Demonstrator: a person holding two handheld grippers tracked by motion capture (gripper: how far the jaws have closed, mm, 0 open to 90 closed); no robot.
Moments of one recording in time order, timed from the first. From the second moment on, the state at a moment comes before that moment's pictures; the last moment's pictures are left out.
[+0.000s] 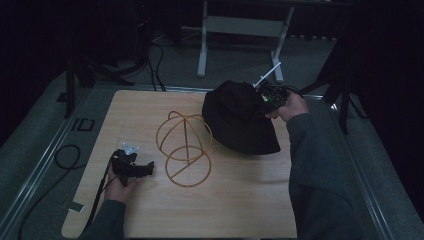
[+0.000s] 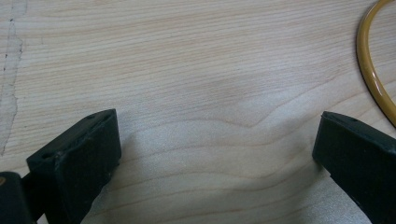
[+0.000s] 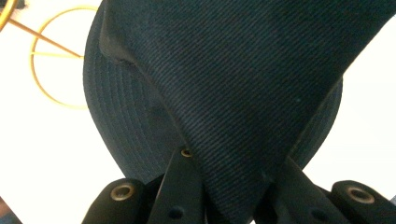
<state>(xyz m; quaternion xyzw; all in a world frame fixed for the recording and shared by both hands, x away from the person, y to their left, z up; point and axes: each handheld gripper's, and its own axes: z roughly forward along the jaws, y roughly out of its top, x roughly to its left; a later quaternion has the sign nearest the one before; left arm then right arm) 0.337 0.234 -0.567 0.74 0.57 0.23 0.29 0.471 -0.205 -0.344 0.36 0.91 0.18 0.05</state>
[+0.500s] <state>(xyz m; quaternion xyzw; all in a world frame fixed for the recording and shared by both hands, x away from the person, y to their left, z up) 0.337 0.235 -0.567 0.74 0.57 0.23 0.29 0.460 -0.207 -0.320 0.34 0.92 0.19 0.06</state>
